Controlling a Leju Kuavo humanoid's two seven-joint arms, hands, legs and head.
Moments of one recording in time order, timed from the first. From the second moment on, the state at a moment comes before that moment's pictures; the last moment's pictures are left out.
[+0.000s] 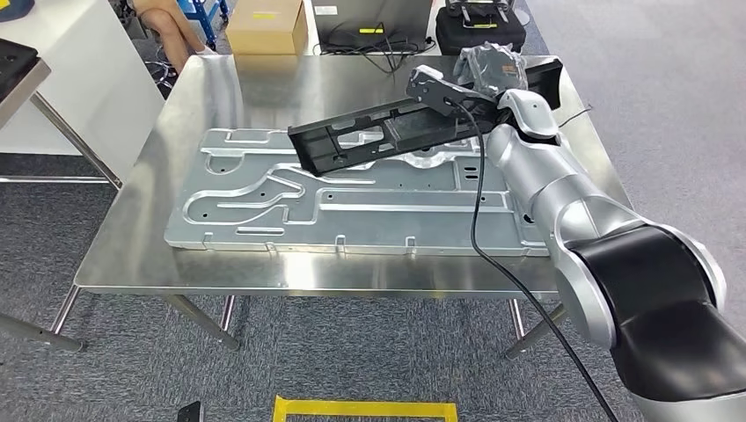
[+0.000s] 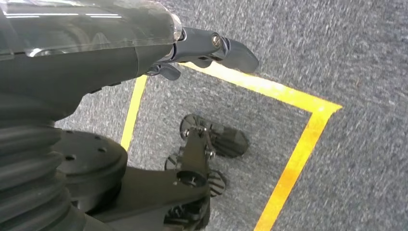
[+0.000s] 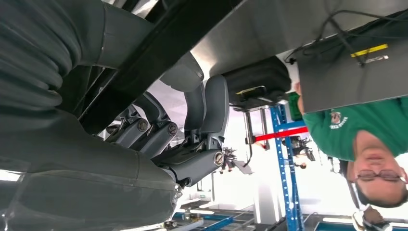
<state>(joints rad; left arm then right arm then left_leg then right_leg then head) -0.23 -0.14 0.90 -0.17 -0.60 0.15 -0.16 -1.32 -0.01 0.37 -0.31 1.13 -0.29 -0.01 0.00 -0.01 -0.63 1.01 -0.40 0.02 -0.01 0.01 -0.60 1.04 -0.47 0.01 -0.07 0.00</state>
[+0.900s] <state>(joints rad) -0.25 -0.16 0.90 -0.17 -0.61 0.23 -0.14 -1.32 0.14 0.38 -0.31 1.19 -0.25 -0.04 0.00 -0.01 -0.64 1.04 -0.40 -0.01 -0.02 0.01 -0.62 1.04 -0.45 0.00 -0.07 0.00</state>
